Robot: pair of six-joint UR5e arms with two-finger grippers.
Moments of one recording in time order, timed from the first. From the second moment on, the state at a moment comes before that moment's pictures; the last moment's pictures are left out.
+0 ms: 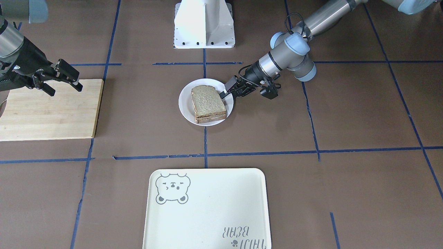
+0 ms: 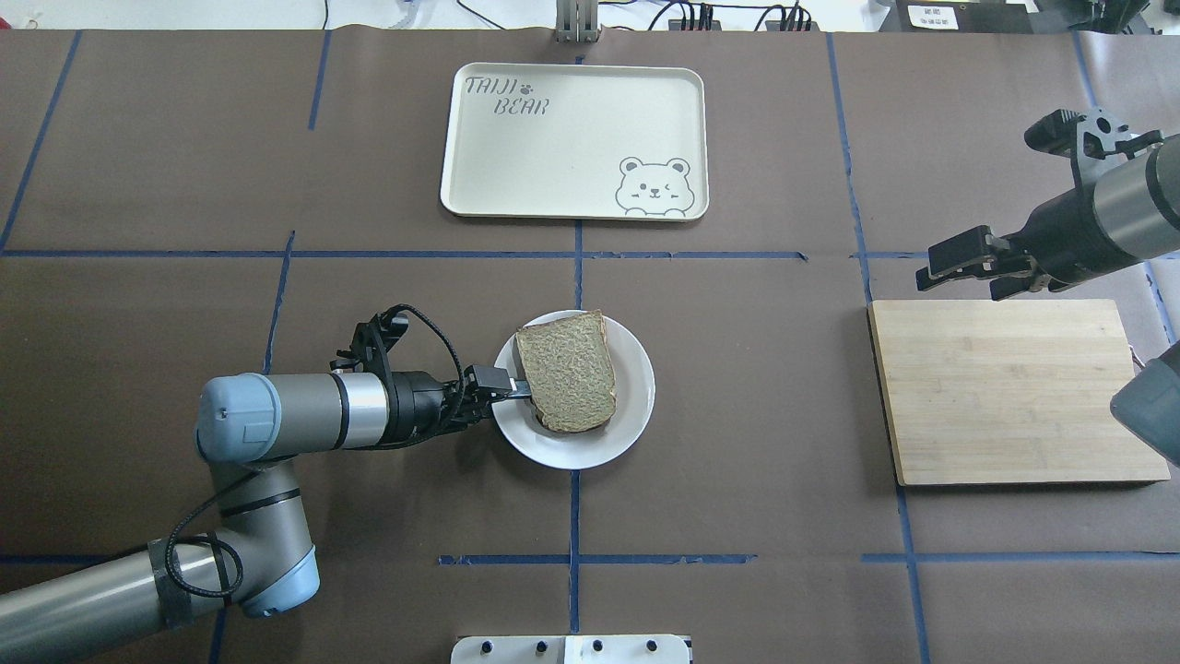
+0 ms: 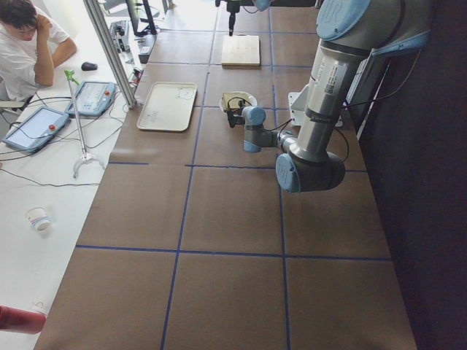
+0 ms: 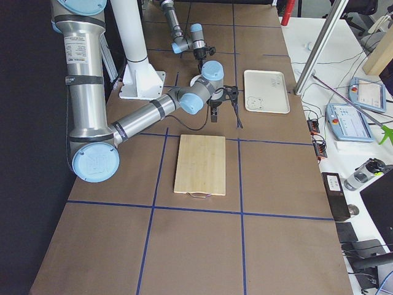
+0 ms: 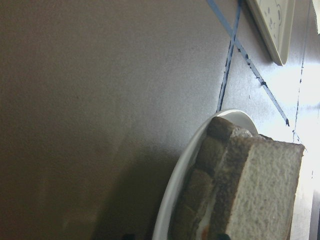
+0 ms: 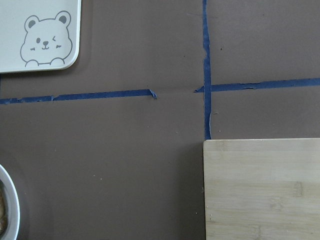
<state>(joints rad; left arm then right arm) -0.40 -2.00 -1.37 -2.99 -1.72 -1.84 0.98 -1.52 2.02 -1.26 2.27 0.98</state>
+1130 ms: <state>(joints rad) -0.39 -2.00 -1.37 -2.99 -1.72 -1.84 0.98 -1.53 2.03 -1.25 2.27 0.98</state>
